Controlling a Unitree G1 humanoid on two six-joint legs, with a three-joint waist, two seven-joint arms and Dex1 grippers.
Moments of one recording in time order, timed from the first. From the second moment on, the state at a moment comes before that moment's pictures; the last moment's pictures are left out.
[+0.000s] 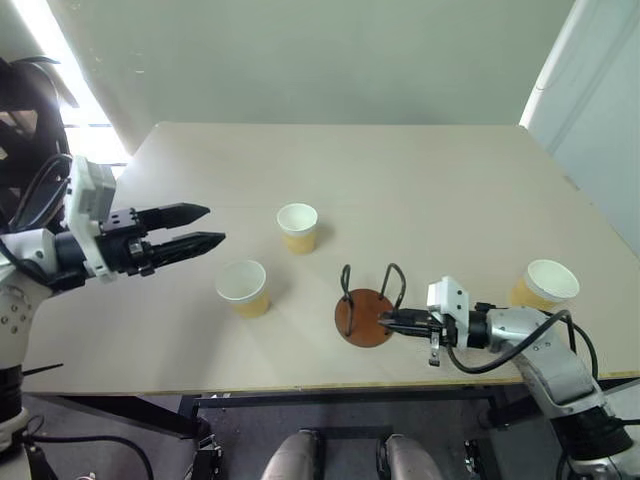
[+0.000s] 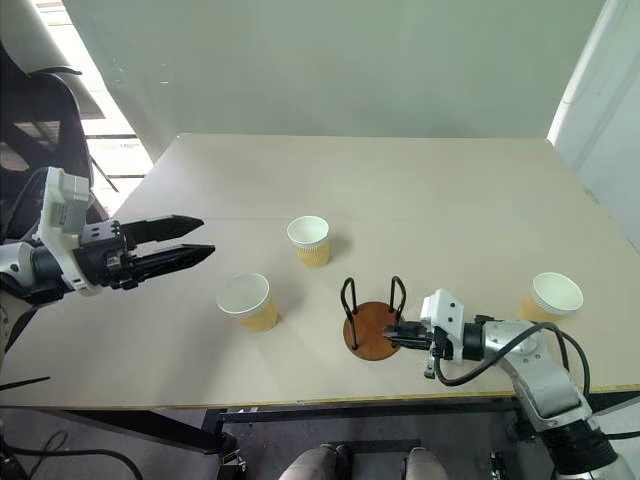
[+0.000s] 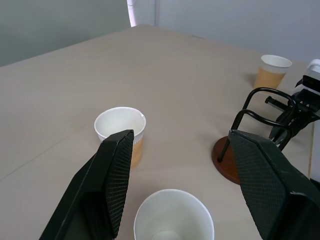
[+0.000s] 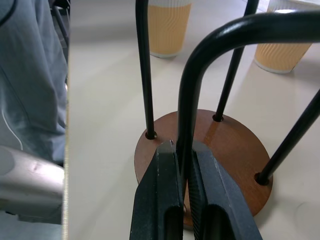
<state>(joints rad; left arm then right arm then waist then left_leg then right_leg) -0.37 1.00 0.41 -0.11 -0.78 0.69 -1.11 -0.22 -0.63 0.17 -0.20 0.31 0.23 1.04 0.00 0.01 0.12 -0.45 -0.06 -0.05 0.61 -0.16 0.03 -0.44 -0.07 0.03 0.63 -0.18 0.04</state>
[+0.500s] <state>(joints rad) -0.37 1.00 0.41 -0.11 -0.78 0.69 -1.12 -0.23 -0.68 0.16 -0.20 0.30 0.28 1.07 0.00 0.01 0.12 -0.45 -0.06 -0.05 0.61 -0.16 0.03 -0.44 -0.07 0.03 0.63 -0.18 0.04</state>
